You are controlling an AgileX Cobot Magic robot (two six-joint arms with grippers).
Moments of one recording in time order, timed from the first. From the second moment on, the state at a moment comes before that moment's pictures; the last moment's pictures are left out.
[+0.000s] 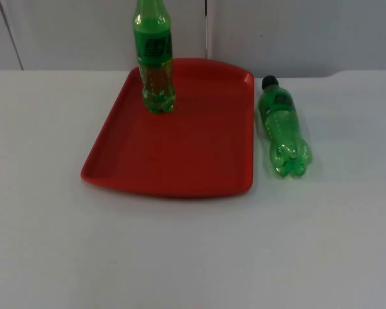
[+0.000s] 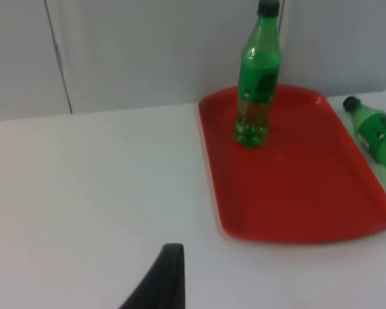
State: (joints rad) right arm 0.04 0.00 -0.52 -0.02 1.08 0.01; left arm -0.35 0.14 -0.57 0.13 0.86 -0.18
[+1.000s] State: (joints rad) right arm 0.04 0.00 -0.52 -0.02 1.08 0.01; left arm -0.35 0.00 -0.50 0.06 1.07 -0.02
